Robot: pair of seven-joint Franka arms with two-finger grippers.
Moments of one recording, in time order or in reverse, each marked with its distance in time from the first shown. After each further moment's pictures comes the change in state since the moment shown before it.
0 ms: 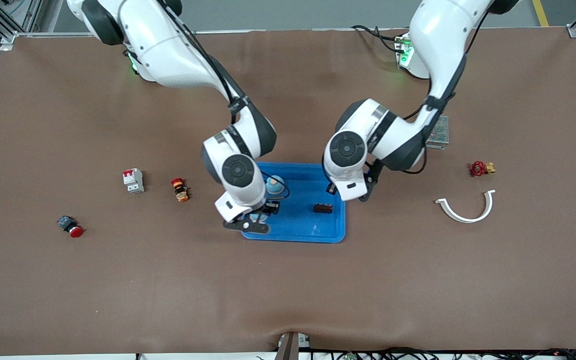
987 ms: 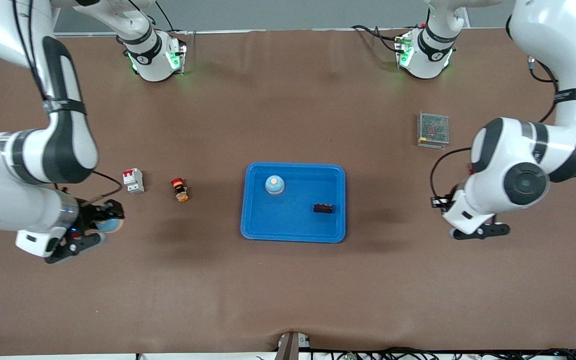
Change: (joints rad) left arm 0.449 -0.092 0.015 -0.031 0.091 0.017 1.375; right arm -0.544 -0.312 -0.003 -0.182 0.002 -0.270 -1.123
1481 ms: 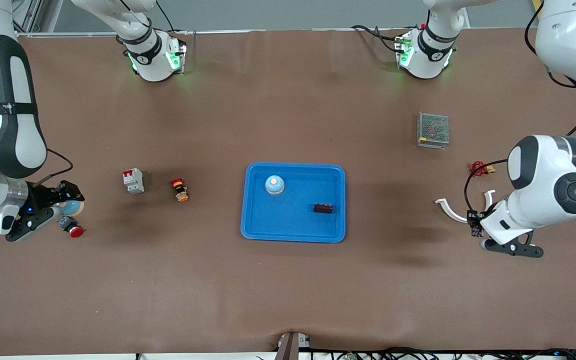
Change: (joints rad) left arm 0.108 0.081 0.001 -0.009 0.052 0.213 0.314; right arm -0.183 -0.086 0.002 -0.295 0.002 0.206 -0.336
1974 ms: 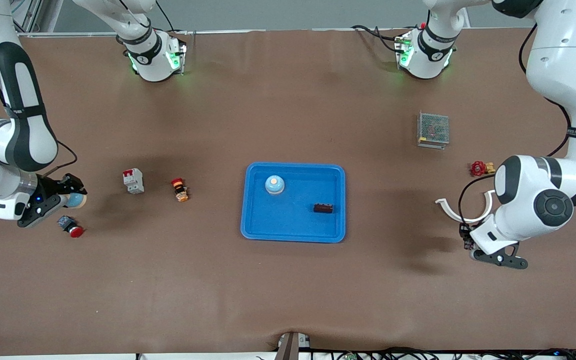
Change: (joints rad) left arm 0.015 0.139 0.001 0.046 0.043 0.132 0.013; right arm -0.061 -0.035 0.001 -0.213 0.000 0.203 -0.121
